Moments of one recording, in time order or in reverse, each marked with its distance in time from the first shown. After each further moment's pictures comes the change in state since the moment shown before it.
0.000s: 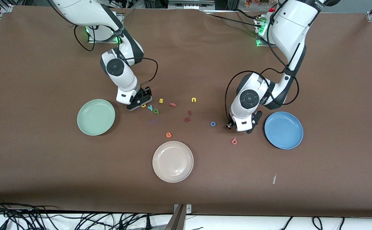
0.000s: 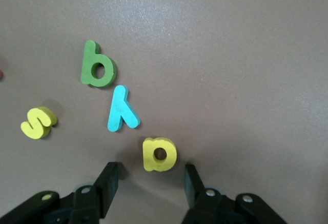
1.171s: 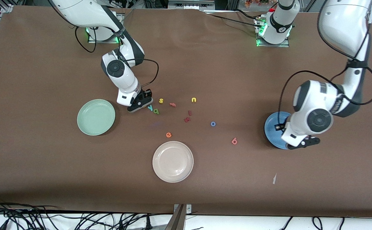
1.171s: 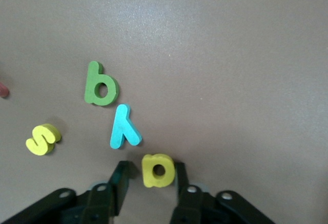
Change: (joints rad) left arm 0.317 -0.092 0.038 0.195 0.119 -0.483 1.152; right arm 0.000 0.015 -0.001 0.033 -0.002 0.000 0.000
